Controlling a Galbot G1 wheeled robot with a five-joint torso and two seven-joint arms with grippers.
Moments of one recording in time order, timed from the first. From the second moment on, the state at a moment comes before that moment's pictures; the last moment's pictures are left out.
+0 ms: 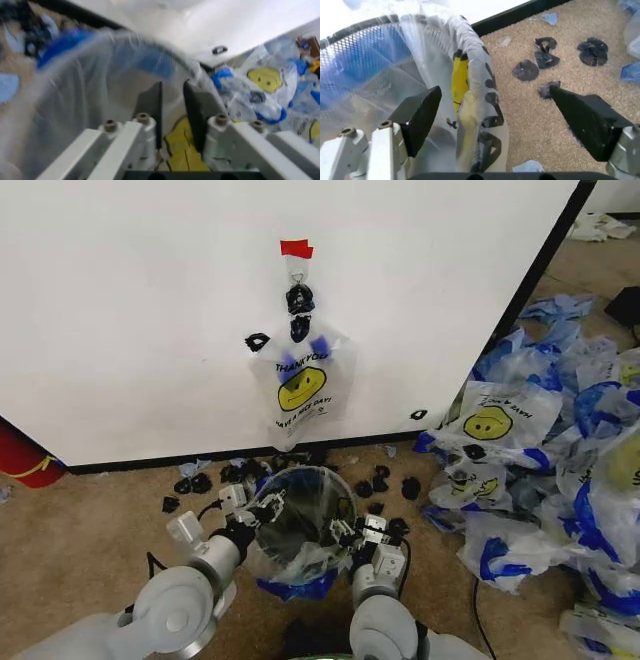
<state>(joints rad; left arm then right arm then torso) 0.91 -0.57 0.33 -2.21 -1.55 -0.21 -0.53 -1.03 1.10 -0.40 2.00 0.79 -0.02 1.04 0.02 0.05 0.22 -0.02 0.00</state>
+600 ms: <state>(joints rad) 0.51 -0.66 0.66 -2.11 -1.68 -0.21 -0.57 -1.04 1.10 -0.40 2.00 0.77 -0.02 1.04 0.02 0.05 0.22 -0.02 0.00</state>
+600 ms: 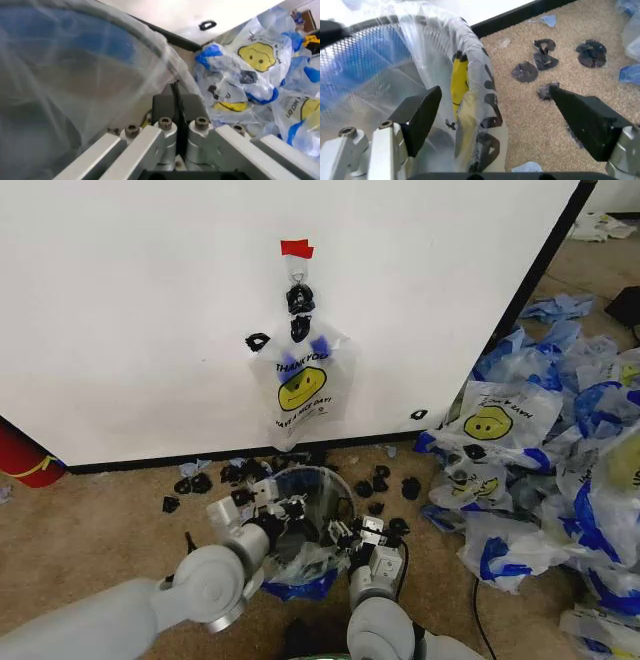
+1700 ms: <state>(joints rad) 0.75 -0.63 0.30 -2.02 -1.21 -0.21 -0.54 -1.07 1.03 -0.28 2.05 0.64 0.28 0.70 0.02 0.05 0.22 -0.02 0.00</state>
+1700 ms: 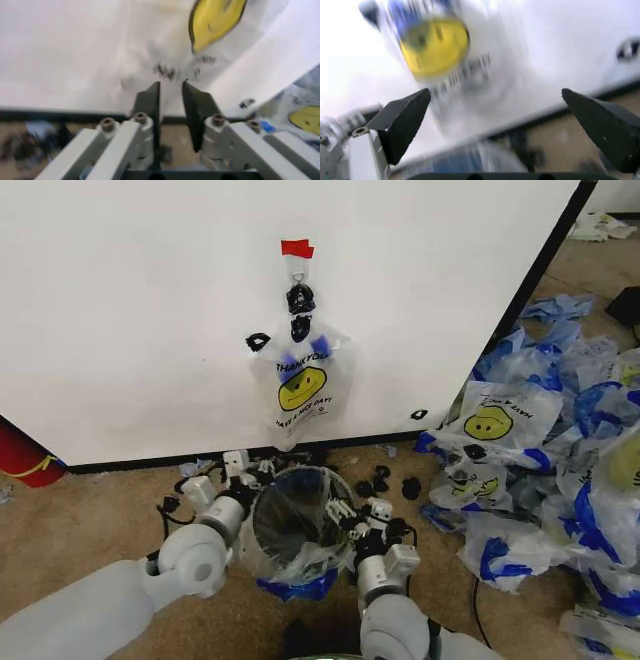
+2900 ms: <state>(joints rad) 1.33 -1.03 -0.47 -1.89 -0.38 -0.49 -0.36 -1.52 1.13 0.63 2.14 0.35 0.57 0.37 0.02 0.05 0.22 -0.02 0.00</state>
